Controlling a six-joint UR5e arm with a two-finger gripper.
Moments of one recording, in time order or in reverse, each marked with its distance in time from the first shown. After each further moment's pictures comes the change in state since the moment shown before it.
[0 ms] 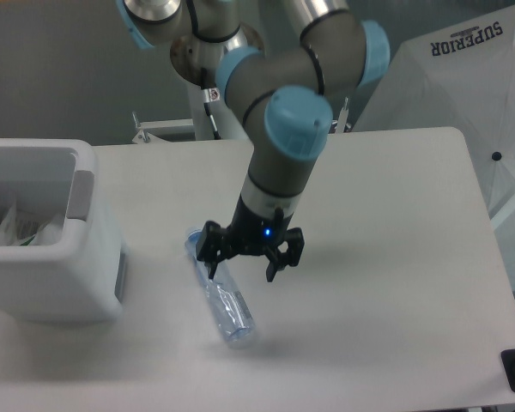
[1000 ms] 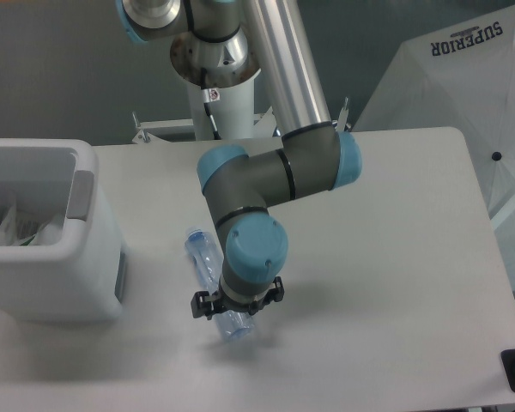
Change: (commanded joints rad) arm -0.063 -0.239 0.210 -0.245 0.151 -0.193
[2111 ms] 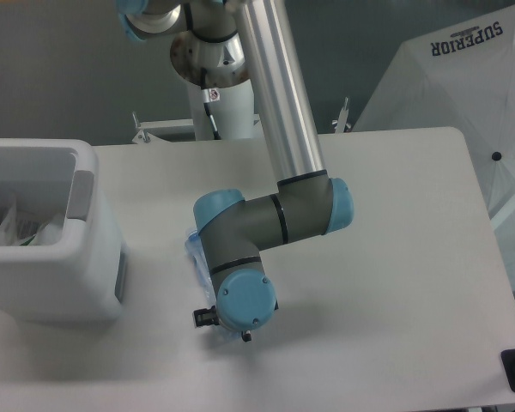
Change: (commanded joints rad) arm -0.028 -0.072 0.020 0.001 0.069 -0.008
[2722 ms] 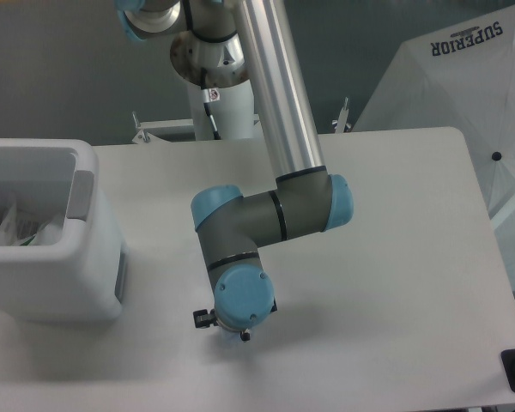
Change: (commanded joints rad) arm -0.002 0.078 0.017 0.063 -0.014 0.005
